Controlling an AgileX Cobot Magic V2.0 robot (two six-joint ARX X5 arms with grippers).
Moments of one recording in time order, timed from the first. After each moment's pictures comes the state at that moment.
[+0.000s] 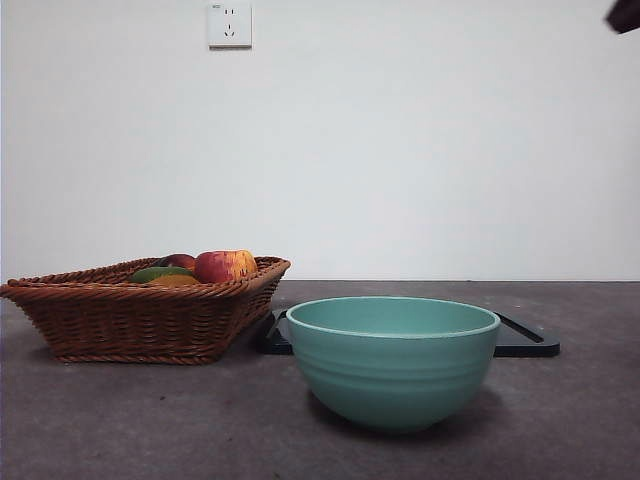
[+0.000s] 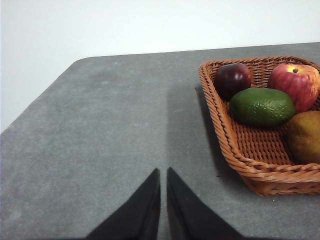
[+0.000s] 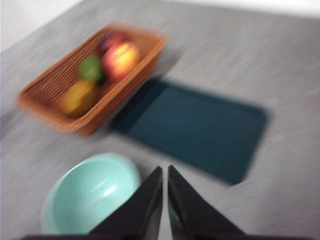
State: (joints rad) left arm 0.06 0.01 0.03 -0.18 0.06 0.09; right arm 0.37 0.54 0.70 -0.57 -0.19 0.10
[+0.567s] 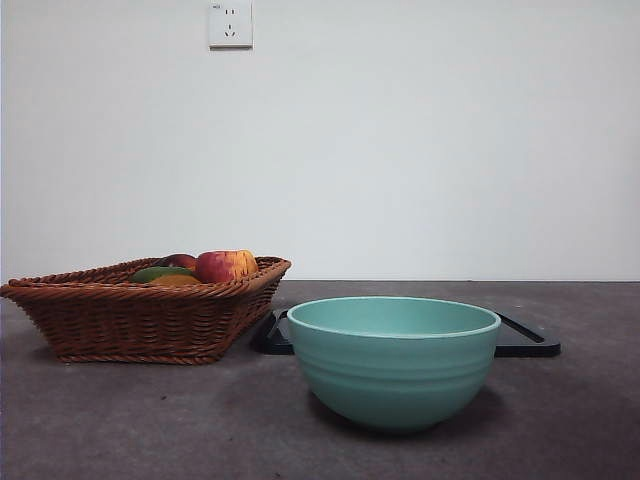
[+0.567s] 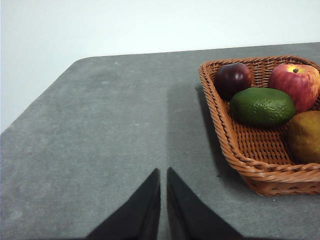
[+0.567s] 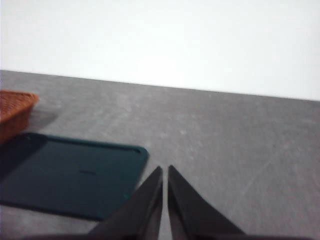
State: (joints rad) left arm 0.06 0.01 0.03 -0.18 0.06 0.09; right arm 0.02 0.11 0.14 -0.10 -0.13 0.00
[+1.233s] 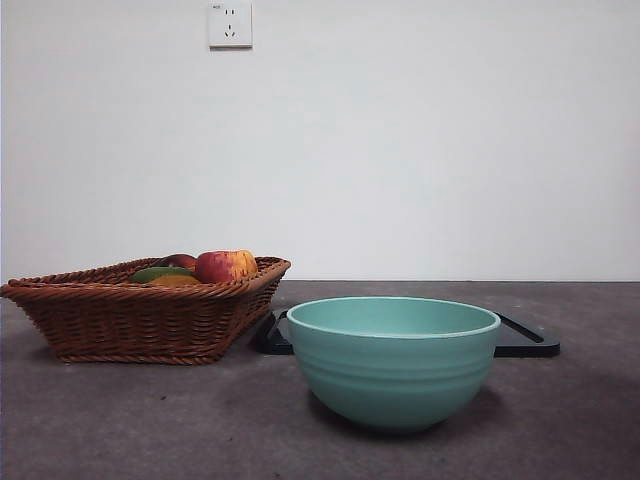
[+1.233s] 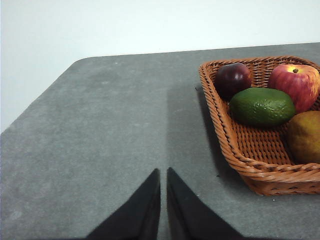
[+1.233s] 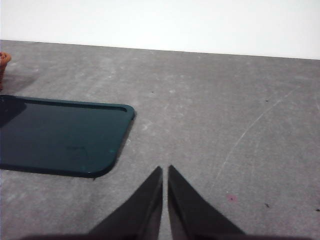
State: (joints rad) left arm 0.06 0.01 0.03 -0.18 0.06 0.09; right arm 0.01 0.01 0.02 -0.17 -0.10 0.01
